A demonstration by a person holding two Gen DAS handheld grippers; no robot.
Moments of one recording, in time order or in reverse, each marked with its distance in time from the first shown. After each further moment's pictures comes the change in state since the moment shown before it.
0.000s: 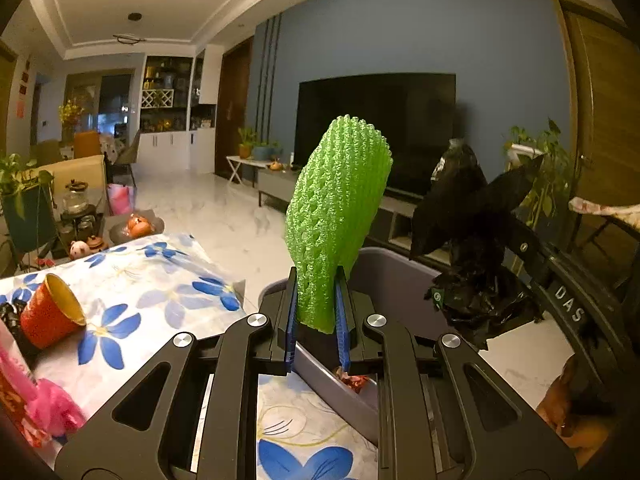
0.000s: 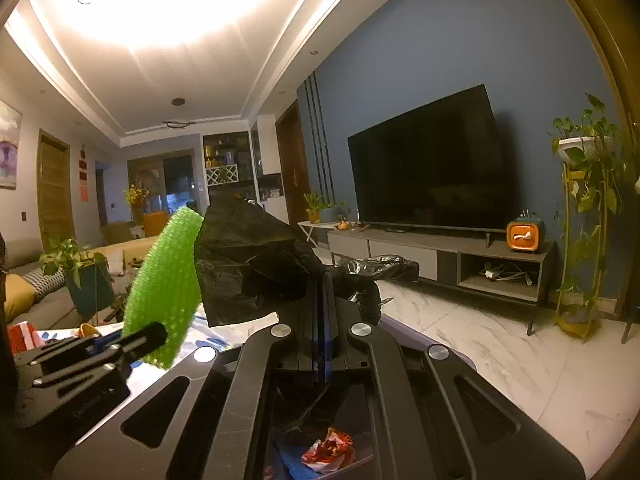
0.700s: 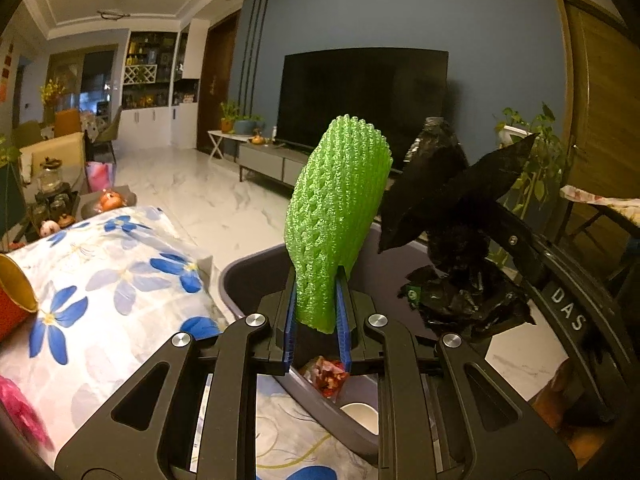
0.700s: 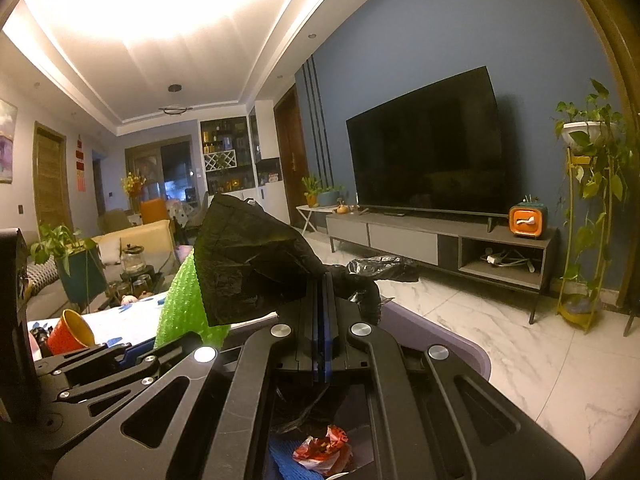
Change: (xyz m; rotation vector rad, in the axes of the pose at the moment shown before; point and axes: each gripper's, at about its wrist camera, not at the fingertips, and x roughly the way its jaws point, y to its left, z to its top) left arm 0.052 -0.006 -0.013 -0.024 0.088 -0.084; right arm 0.027 0.001 -0.013 0.002 0.060 0.004
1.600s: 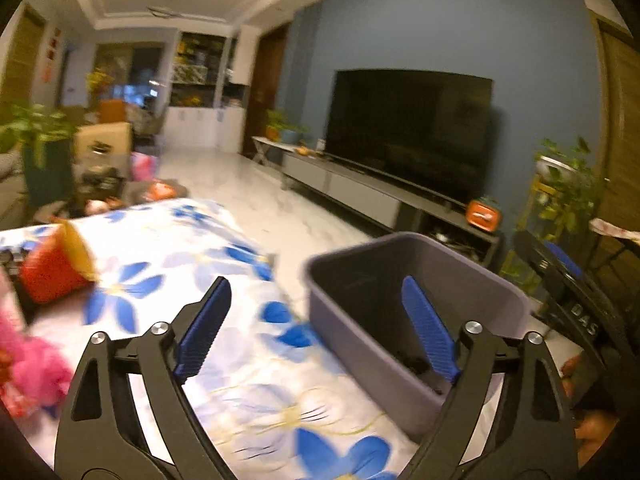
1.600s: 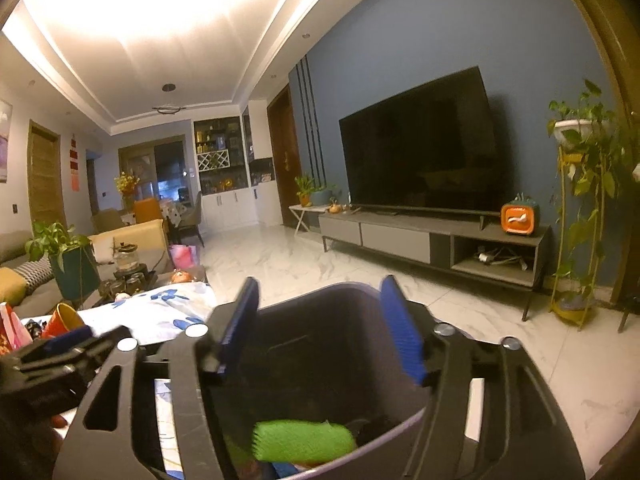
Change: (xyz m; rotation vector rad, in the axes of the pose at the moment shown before) left arm -0.059 0.036 -0.018 -0.103 -0.075 0.189; right arm -0.020 0.004 -0.010 -0.005 -0.019 -0.042
